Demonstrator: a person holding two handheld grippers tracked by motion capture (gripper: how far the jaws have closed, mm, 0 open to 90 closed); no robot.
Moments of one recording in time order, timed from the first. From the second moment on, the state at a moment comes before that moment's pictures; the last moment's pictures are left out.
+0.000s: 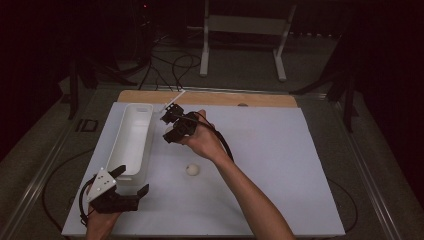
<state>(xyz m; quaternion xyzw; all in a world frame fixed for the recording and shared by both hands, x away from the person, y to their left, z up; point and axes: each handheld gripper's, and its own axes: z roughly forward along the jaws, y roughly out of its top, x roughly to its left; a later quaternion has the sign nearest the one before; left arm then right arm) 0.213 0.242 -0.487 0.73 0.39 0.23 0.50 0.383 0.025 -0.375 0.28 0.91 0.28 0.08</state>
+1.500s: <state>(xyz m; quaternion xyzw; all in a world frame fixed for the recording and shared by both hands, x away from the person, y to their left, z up) 0.213 0.242 -0.487 0.73 0.39 0.23 0.50 0.381 0.050 -0.366 0.27 0.92 0.29 0.08</state>
